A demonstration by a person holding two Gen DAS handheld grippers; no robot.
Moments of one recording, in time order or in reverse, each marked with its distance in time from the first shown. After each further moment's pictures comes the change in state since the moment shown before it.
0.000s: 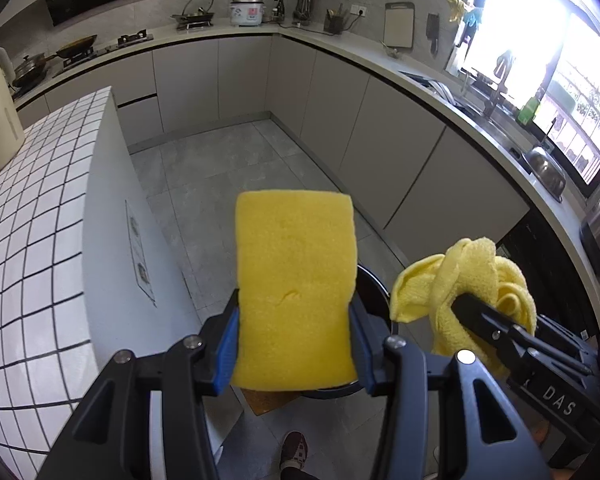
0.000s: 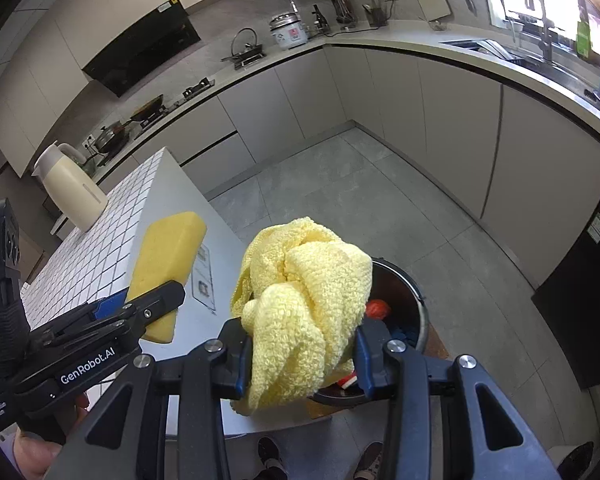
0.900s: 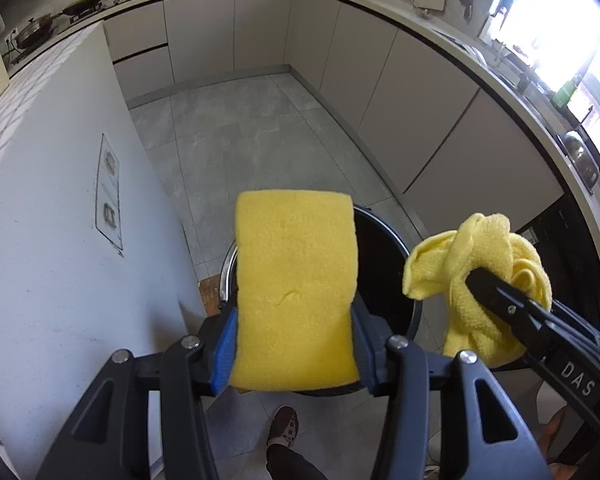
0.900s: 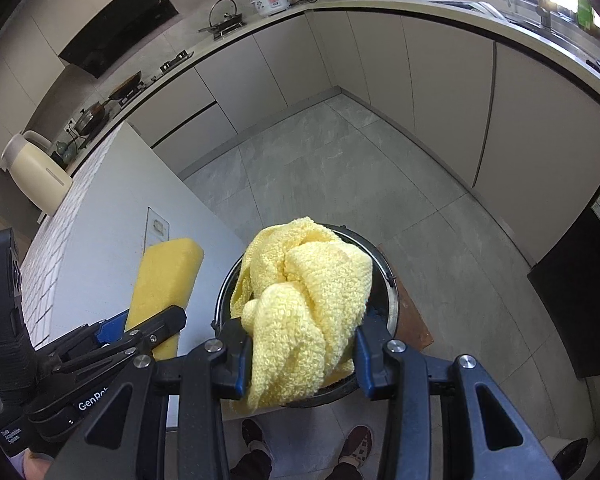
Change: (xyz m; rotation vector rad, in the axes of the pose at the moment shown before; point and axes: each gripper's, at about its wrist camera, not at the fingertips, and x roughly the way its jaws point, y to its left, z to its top) left arm 0.085 -0.016 -0.028 -0.078 0.153 0.061; right arm 0.076 -0.062 -0.004 0.015 0.122 -0.022
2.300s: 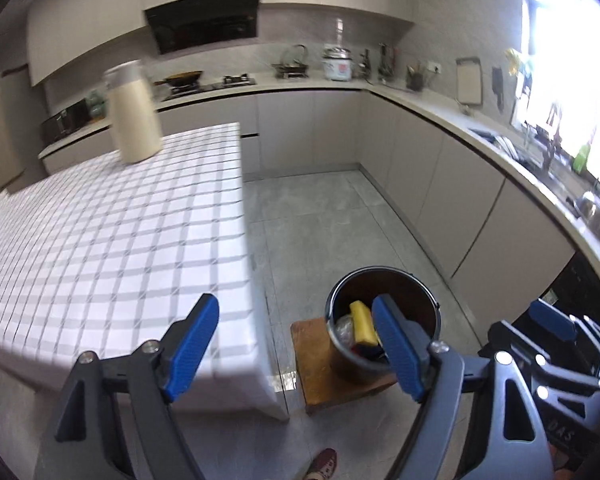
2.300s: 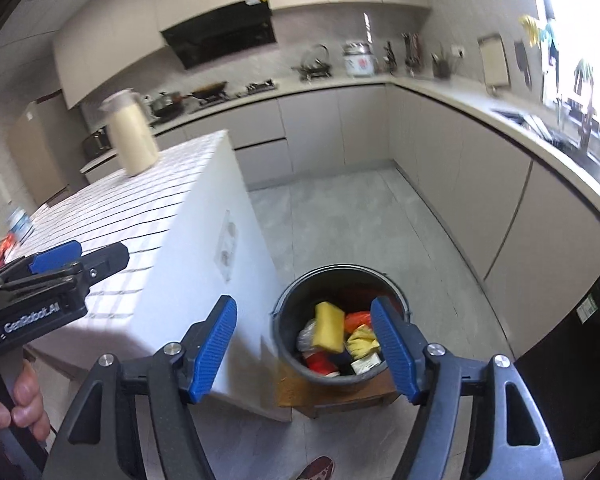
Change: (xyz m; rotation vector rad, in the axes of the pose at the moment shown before) left arm -0.230 0.037 -0.105 -0.117 -0.382 0.239; right arm -0.154 0.081 -0.074 -0.335 -0.220 0.071
